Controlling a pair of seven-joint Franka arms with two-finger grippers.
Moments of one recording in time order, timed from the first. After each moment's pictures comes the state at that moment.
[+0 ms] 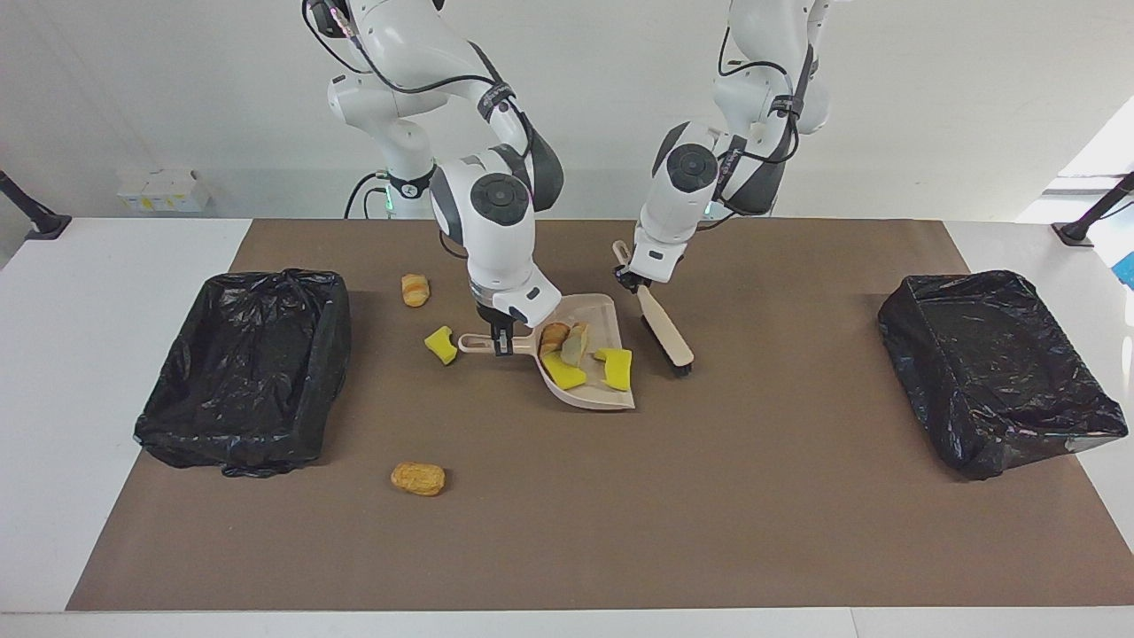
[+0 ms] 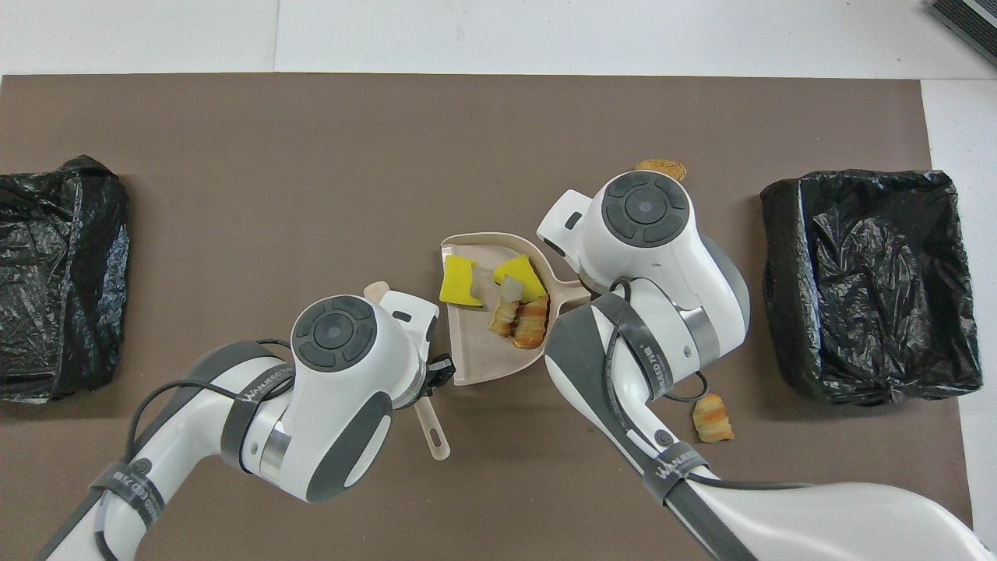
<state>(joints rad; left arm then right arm) -0.58 0.04 -0.02 -2.16 -0.18 2.08 -0.86 0.33 0.29 0.08 -1.76 -0.06 1.99 -1.21</state>
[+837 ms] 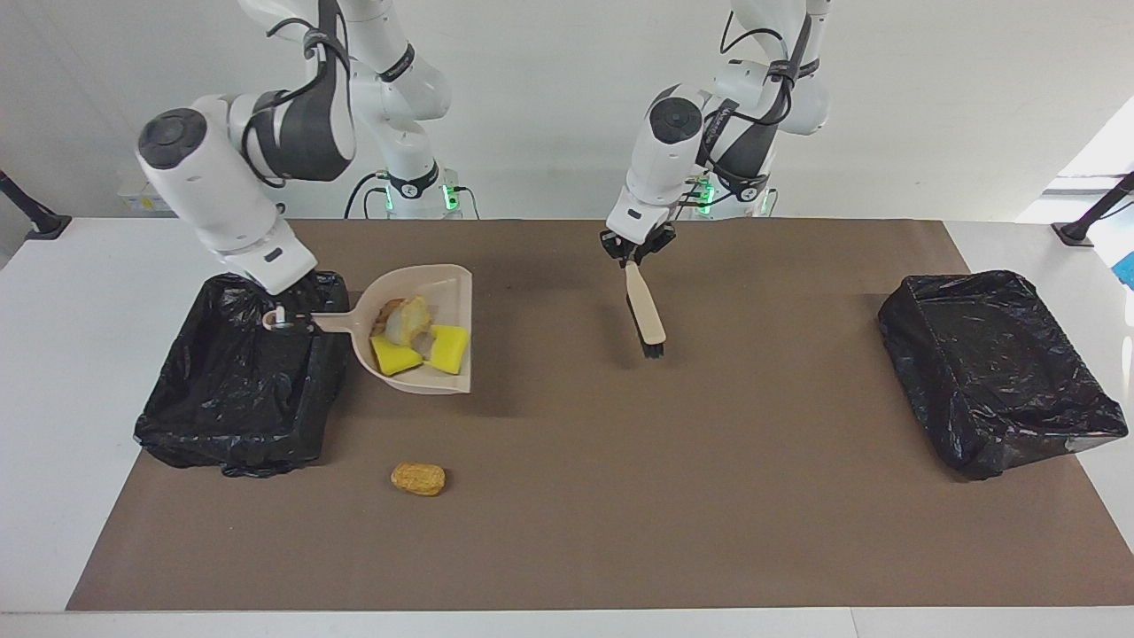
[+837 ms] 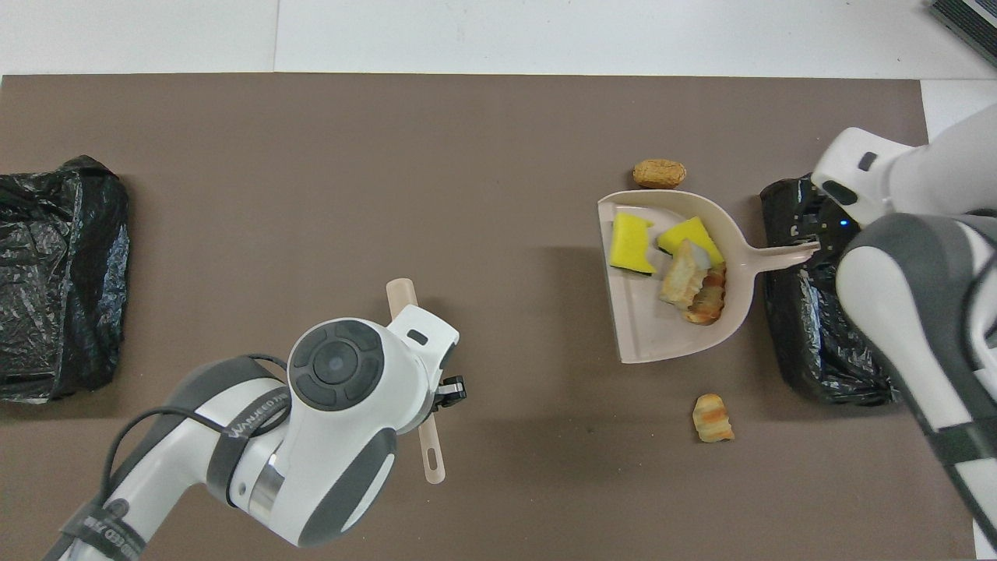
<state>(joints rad) -0.71 -0.07 -0.05 -2.22 -0.17 2.09 -0.78 -0.19 0.11 0.07 -1.76 0.03 1.83 -1.76</state>
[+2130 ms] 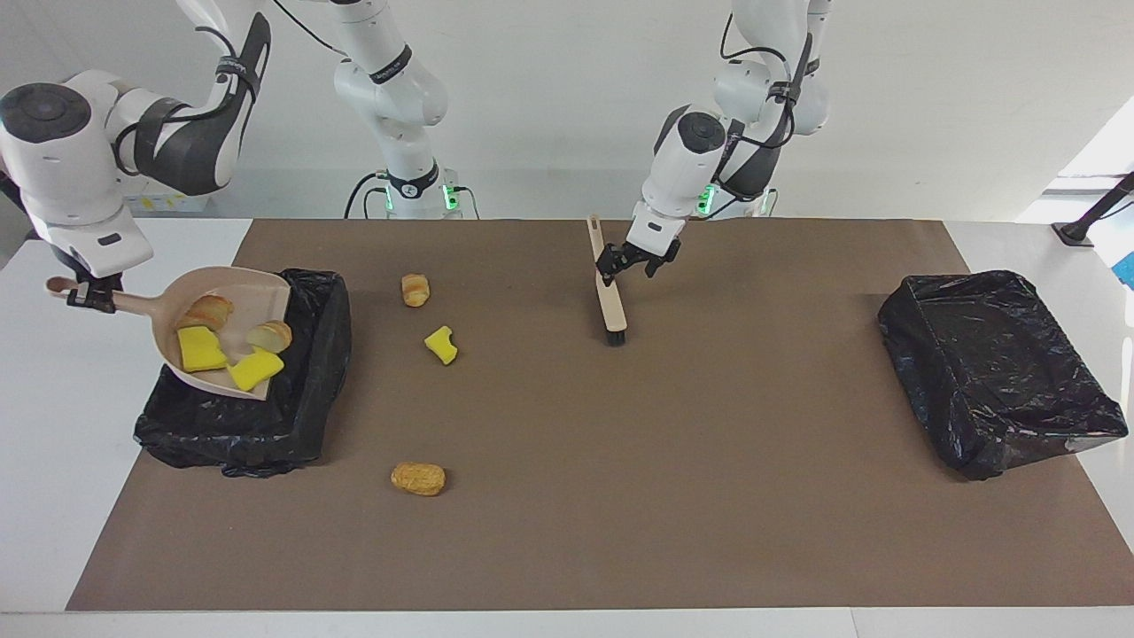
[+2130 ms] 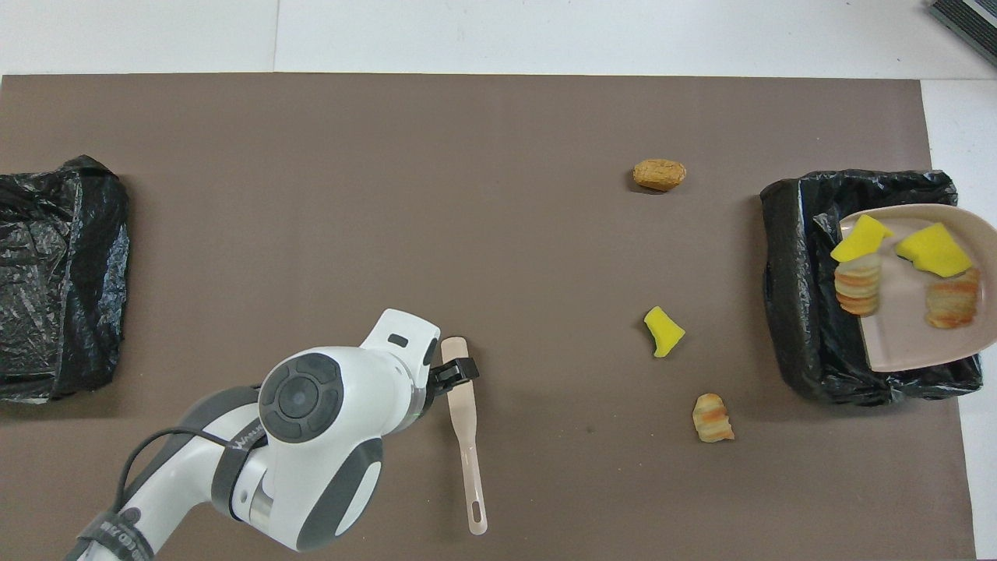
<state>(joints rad) -0.63 -0.04 -0.01 -2.26 -0.27 2.34 -0.82 -0.39 0.14 0.07 -1.72 -0.50 1.94 -1.81</state>
